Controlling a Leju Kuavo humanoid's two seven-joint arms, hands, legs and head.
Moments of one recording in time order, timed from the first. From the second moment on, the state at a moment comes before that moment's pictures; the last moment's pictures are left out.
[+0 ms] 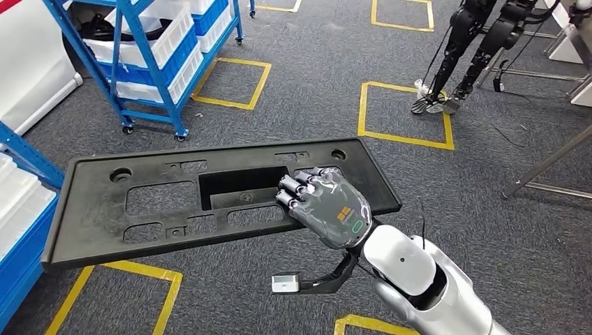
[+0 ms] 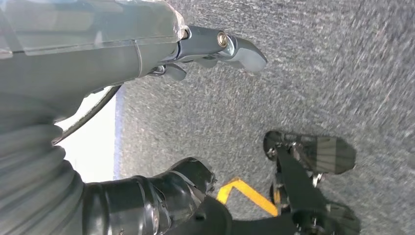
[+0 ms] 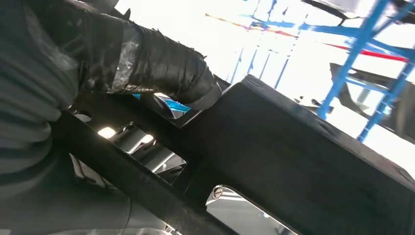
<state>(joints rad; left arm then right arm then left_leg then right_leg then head) -0.13 0.02 -1.48 0.01 1.40 0.24 -0.35 -0.41 -0.27 0.77 -1.96 1.44 -0.02 -0.08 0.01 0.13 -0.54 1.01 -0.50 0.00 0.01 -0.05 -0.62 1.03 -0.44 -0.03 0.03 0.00</state>
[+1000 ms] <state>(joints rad) -0.13 0.02 -1.48 0.01 1.40 0.24 -0.35 -0.40 -0.26 0.76 -1.96 1.45 -0.02 -0.08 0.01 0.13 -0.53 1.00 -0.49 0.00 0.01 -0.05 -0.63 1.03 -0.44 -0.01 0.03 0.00</state>
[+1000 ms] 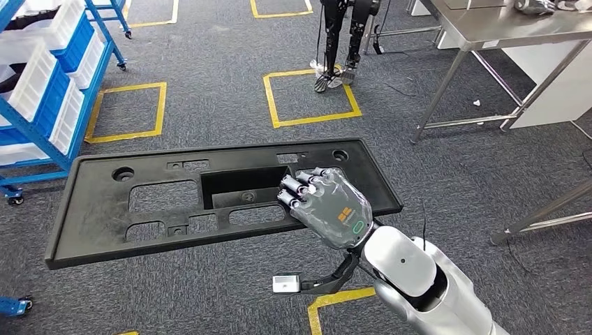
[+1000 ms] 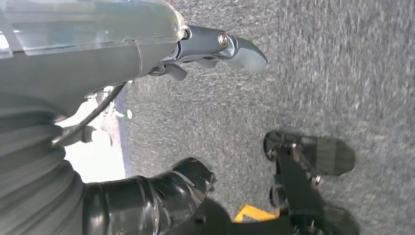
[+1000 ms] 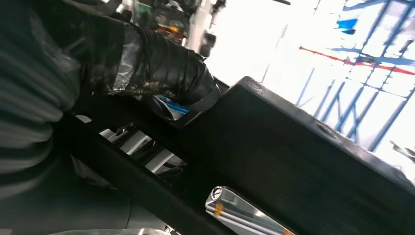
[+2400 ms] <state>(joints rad) -0.12 0.03 -1.48 0.01 1.40 0.23 -0.34 -0.41 -0.26 0.76 -1.95 1.45 0.00 -0.07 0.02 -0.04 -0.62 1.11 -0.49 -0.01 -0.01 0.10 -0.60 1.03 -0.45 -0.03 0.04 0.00</state>
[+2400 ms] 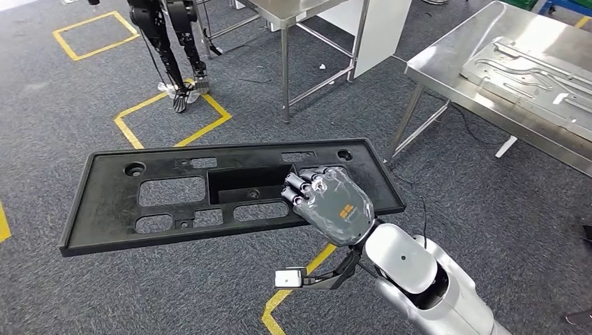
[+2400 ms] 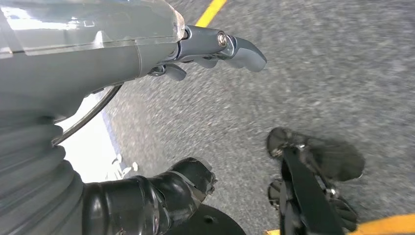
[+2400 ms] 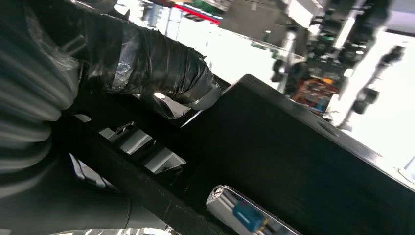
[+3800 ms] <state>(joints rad) -0.12 0.04 -1.48 0.01 1.40 0.22 -0.34 -0.39 -0.26 0.76 -1.88 1.47 0.01 -0.06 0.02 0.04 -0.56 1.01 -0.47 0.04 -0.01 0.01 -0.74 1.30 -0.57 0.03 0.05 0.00</state>
